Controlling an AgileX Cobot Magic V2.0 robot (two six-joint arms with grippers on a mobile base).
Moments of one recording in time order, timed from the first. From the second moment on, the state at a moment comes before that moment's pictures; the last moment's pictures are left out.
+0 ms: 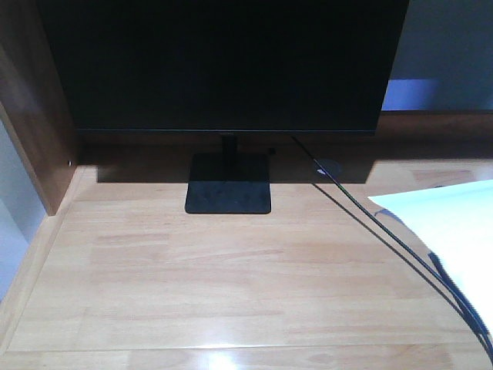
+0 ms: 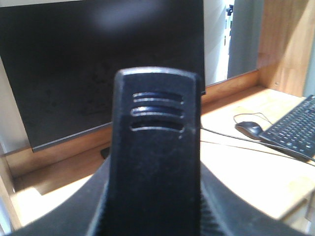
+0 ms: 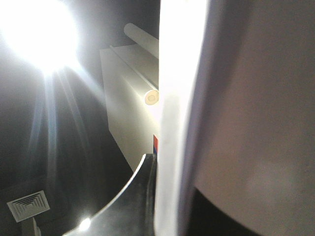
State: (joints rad) left arm -0.50 0.11 -0.79 -0.04 0.86 0.08; right arm 0.07 0.04 -0.23 -0.28 -0.77 1.68
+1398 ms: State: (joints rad) left arm -0.50 0.11 -0.79 -0.04 0.86 0.08; right arm 0.07 0.04 -0.23 -0.28 -0.77 1.68
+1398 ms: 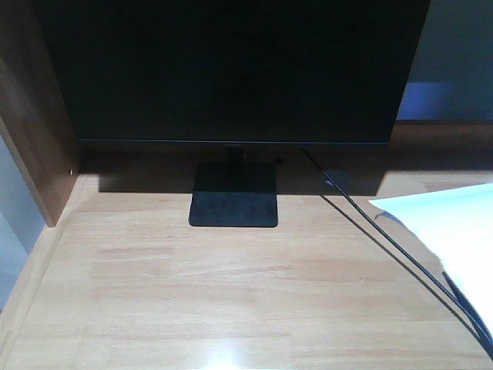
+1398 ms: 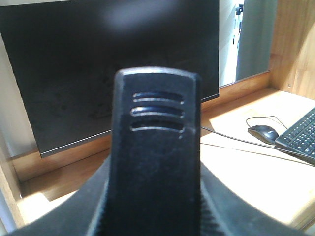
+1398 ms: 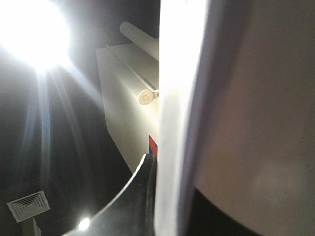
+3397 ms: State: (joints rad) left arm -0.50 0.99 -0.78 -0.76 0.42 1.03; right arm 0.07 0.04 -0.23 -0.28 -0.77 1.68
